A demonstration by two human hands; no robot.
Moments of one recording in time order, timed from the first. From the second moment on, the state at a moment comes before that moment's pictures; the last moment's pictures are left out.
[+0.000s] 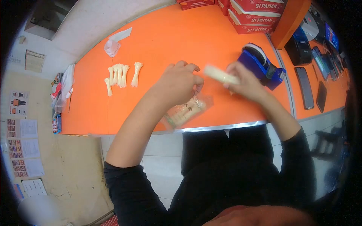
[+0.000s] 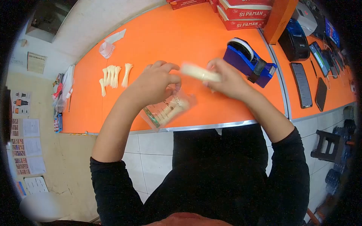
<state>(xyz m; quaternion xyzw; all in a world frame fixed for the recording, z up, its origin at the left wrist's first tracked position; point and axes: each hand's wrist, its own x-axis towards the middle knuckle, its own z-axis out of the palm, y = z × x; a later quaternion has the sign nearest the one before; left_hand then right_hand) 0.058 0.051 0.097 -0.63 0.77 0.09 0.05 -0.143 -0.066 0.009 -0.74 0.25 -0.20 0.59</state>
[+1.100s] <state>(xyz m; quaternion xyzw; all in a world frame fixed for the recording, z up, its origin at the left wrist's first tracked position) 0.039 0.079 0.060 -0.63 0.72 0.10 -0.27 -0.124 -0.046 -0.003 -0.83 0.04 0.02 0.56</state>
